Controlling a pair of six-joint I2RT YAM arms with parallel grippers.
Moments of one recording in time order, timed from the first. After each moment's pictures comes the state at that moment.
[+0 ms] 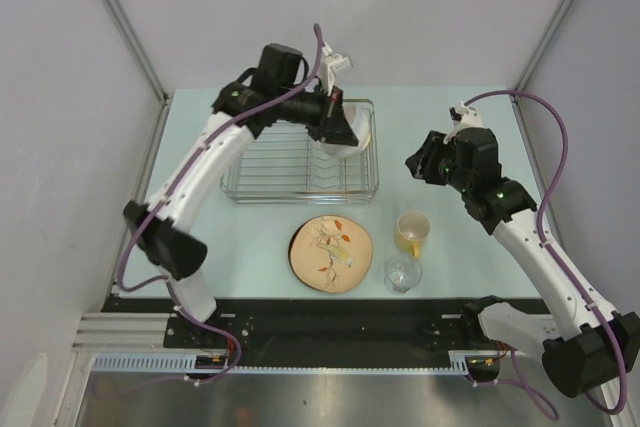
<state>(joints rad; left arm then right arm) -0.57 1.72 2.00 -0.90 0.74 -0.08 0.36 1.05 1.02 -0.41 -0.02 0.47</state>
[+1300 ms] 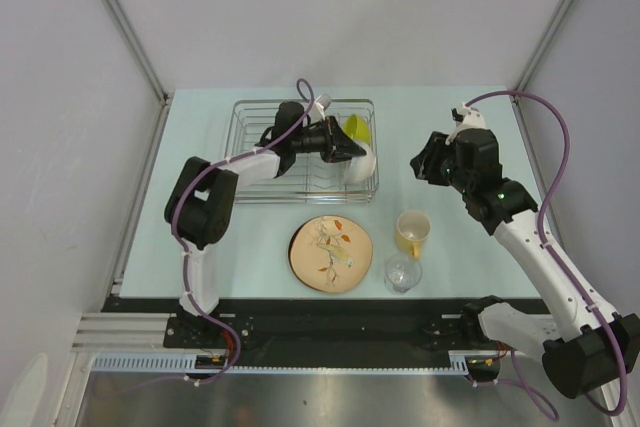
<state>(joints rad) -0.45 2.03 1.36 0.36 0.87 -1.04 0.36 1.05 1.02 -0.44 0.04 0.45</state>
